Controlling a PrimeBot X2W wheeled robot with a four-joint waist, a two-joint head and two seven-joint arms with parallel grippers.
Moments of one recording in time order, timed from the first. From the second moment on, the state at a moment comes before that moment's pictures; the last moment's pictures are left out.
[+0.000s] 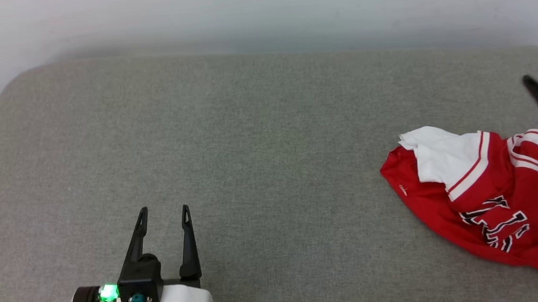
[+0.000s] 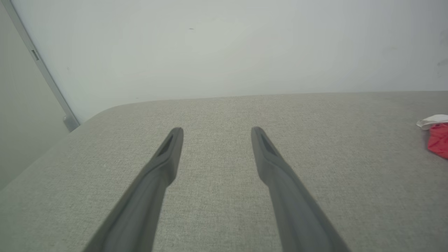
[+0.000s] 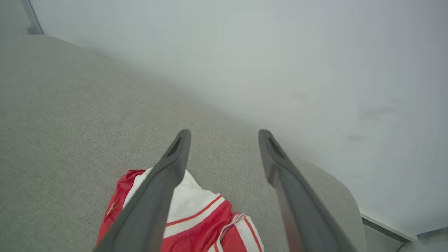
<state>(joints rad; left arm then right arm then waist) 0.01 0.06 -0.12 0.06 -0.01 0.14 -0.26 -0.41 -0.78 0.19 0.02 0.59 0.13 0.24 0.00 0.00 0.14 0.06</state>
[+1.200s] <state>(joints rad) -0.18 0.05 -0.23 0.02 -0.07 0.22 -0.26 -0.95 -0.81 0.88 0.43 0.77 0.13 0.69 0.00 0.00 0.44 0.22</state>
